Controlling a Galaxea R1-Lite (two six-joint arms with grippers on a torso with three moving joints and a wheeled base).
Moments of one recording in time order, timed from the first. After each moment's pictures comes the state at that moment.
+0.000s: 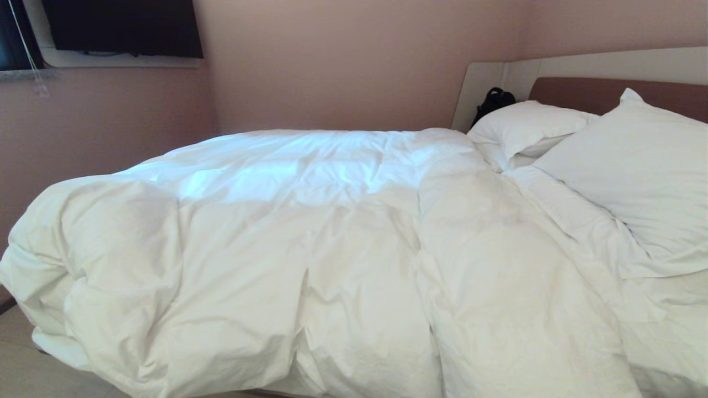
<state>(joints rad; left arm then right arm) 0.00 0.00 -0.04 0.09 0.01 0.00 0.02 0.00 0.00 -0.08 0.01 -0.05</state>
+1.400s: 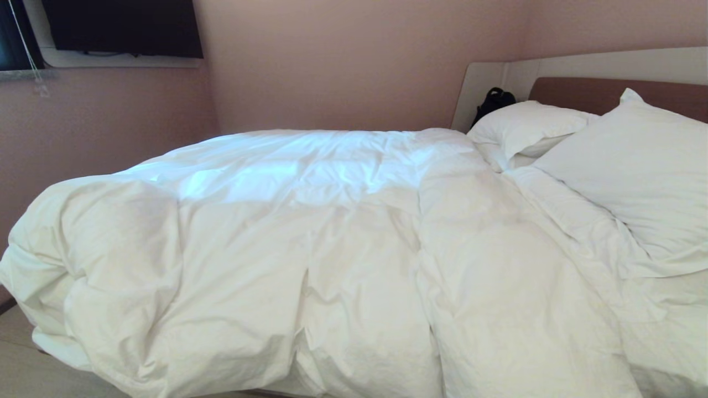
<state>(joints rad) 0.00 0.00 -0.04 0.09 0.01 0.00 0.02 0.00 0.00 0.01 0.00 -0.01</state>
